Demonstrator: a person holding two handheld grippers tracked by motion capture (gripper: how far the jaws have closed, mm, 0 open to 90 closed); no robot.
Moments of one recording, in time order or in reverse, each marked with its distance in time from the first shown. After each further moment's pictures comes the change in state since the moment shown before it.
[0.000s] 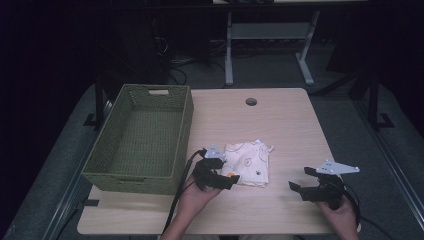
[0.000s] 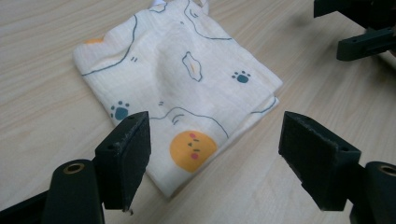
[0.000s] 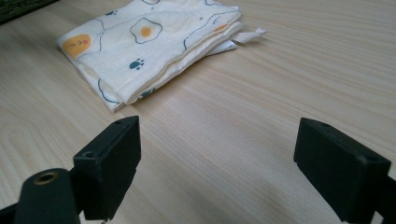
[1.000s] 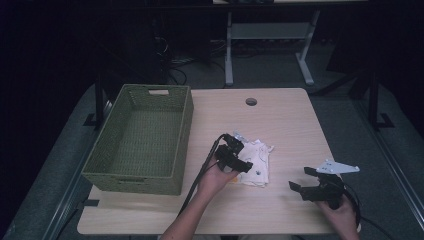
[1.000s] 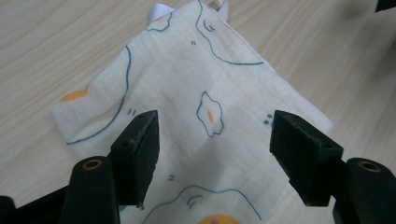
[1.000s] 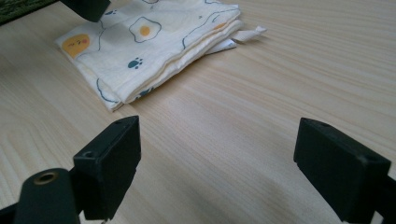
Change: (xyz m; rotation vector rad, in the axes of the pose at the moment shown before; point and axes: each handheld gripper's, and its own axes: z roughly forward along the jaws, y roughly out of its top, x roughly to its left) left arm 0.003 0.054 0.064 0.173 0.058 0.063; right arm -0.003 -0.001 0.002 -0.002 0.008 0.001
